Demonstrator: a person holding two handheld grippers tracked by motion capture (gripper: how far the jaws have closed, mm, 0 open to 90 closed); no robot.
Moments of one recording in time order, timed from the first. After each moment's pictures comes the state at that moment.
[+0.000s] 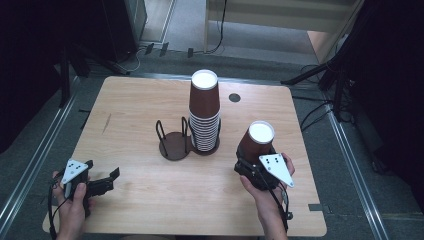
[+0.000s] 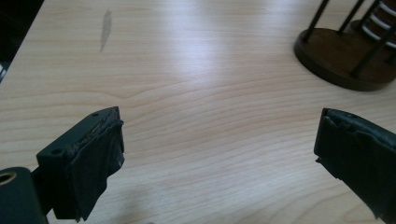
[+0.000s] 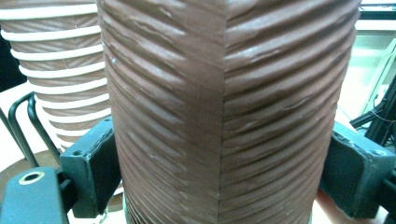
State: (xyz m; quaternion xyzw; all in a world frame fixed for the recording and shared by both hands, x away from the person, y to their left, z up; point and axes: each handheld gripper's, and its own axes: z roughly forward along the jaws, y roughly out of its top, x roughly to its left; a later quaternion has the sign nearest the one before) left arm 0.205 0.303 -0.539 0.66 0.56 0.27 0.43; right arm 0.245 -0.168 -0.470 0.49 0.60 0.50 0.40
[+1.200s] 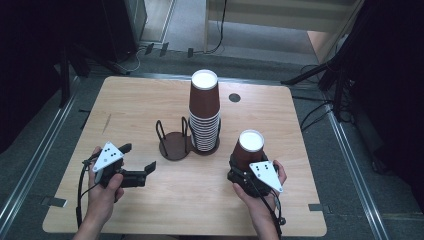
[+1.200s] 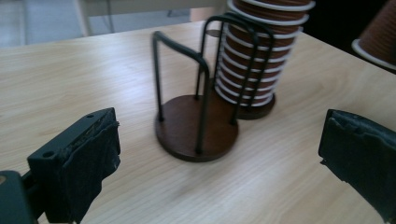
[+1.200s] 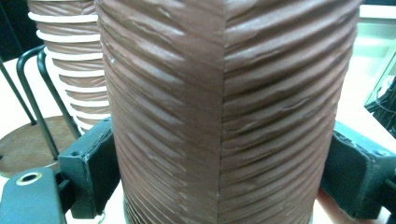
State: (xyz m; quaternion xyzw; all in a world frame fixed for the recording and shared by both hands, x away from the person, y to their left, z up) left arm 0.225 0.216 -0.473 0.72 0.43 0.22 0.50; right arm 0.235 -0.153 -0.492 0.49 0.62 0.48 0.39
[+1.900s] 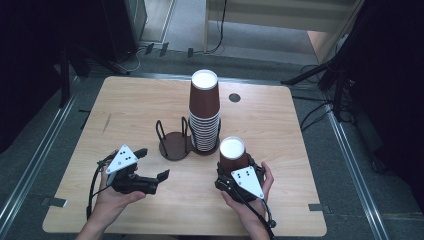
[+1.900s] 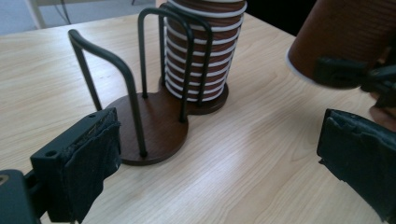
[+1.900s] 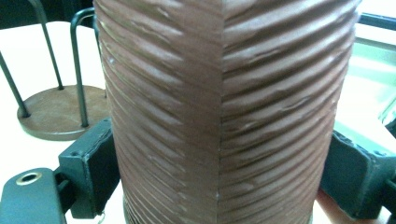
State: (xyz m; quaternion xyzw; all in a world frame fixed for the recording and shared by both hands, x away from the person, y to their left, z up) left arm 0.219 0.187 -0.466 0.74 0.40 0.17 0.51; right arm 0.224 -0.123 -0.507 0.42 0.67 0.46 0.41
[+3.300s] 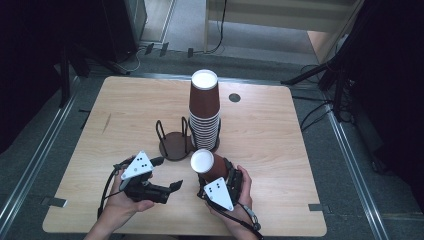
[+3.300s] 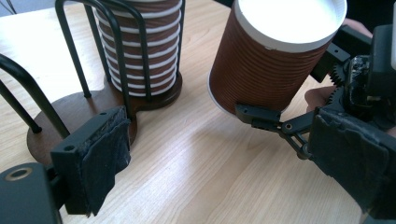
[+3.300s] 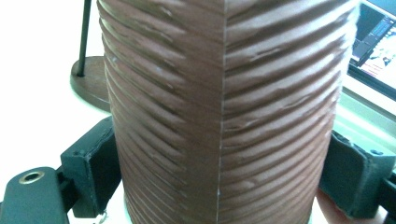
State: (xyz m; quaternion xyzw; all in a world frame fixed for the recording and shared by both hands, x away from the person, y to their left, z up) left arm 0.211 0.156 -0.467 0.78 0.35 0.14 0.50; right arm 0.212 -0.080 -0.537 0.29 0.72 0.43 0.46
